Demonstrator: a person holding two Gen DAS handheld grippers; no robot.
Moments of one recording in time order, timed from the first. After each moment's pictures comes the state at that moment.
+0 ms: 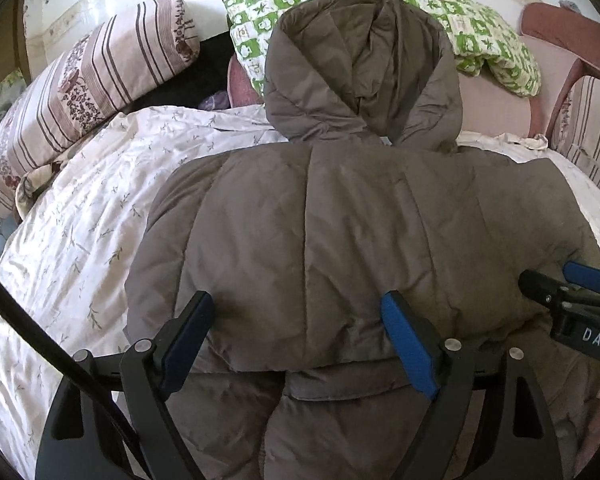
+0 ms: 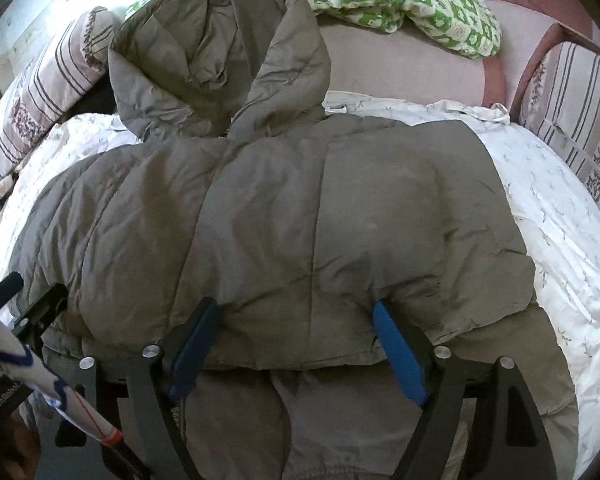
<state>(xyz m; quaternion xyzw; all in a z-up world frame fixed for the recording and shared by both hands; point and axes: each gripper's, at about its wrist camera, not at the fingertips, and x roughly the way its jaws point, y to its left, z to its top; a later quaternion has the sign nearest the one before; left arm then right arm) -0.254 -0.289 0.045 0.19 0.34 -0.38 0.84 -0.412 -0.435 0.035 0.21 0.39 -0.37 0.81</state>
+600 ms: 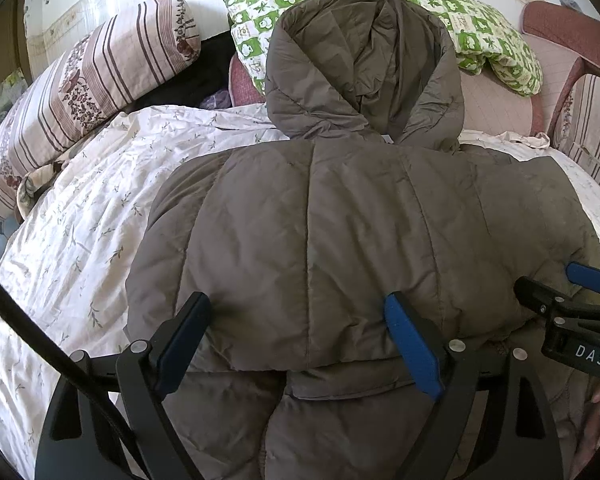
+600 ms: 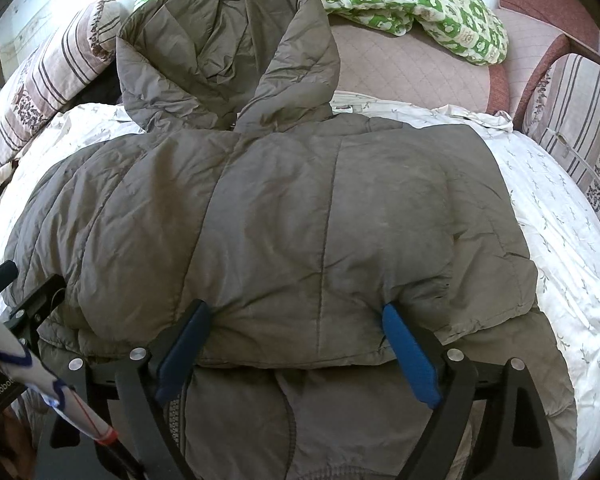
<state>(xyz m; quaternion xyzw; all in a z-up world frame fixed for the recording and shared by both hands) -0.255 -0.290 0.043 0.19 0.34 -0.37 0.84 -0.411 -0.430 0.031 0.19 0.40 -0.37 0.82</state>
